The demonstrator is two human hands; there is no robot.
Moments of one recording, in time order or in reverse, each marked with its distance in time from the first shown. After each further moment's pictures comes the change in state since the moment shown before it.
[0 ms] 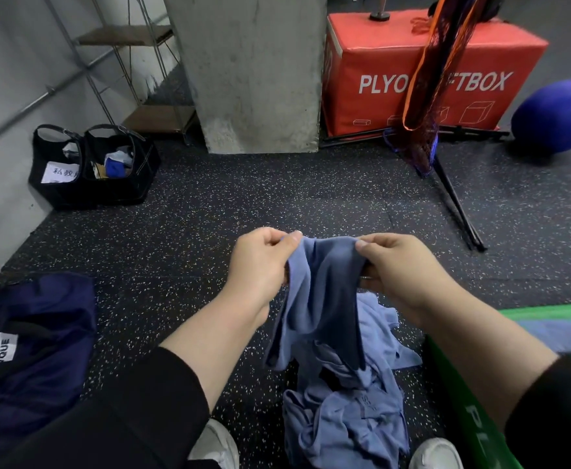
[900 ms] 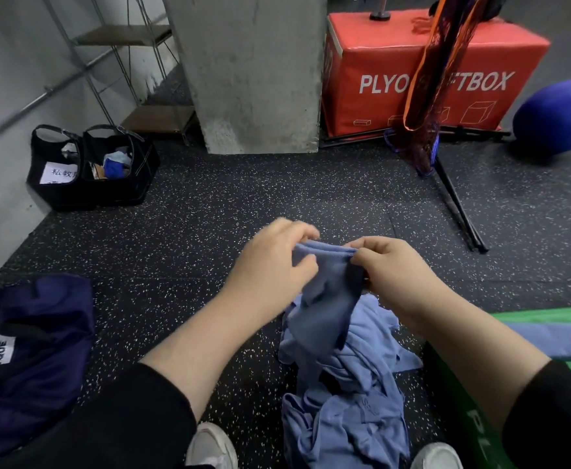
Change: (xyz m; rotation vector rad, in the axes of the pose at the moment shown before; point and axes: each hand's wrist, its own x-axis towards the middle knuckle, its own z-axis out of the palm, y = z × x) left_hand -0.011 0.024 -0.007 0.775 -0.193 0.482; right_hand 0.000 -0.004 0.003 -0.175 -0.049 -0.047
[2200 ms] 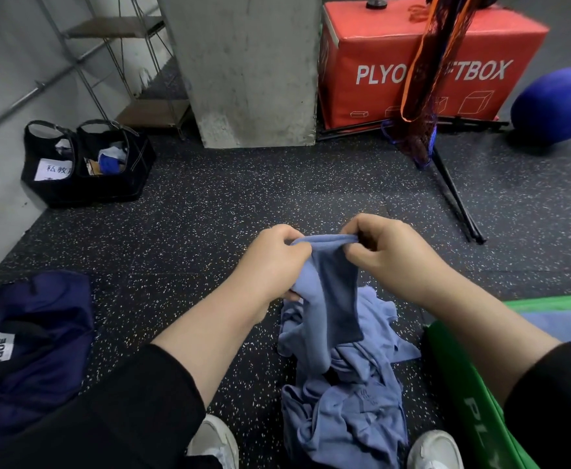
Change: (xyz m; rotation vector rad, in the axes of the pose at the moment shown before) left_hand 0.005 0.009 0.013 -0.557 -0.093 -0.446; right_hand 0.002 -0.005 -0.018 -0.473 -0.033 -0.378
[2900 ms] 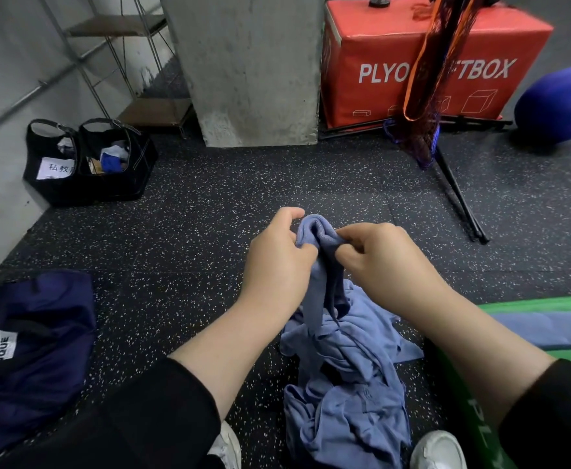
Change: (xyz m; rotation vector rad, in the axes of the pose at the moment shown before) left_hand -0.006 -0.004 0.007 0.162 0.225 0.205; right_hand -0.005 -0.023 0.017 -0.173 0.062 0.063
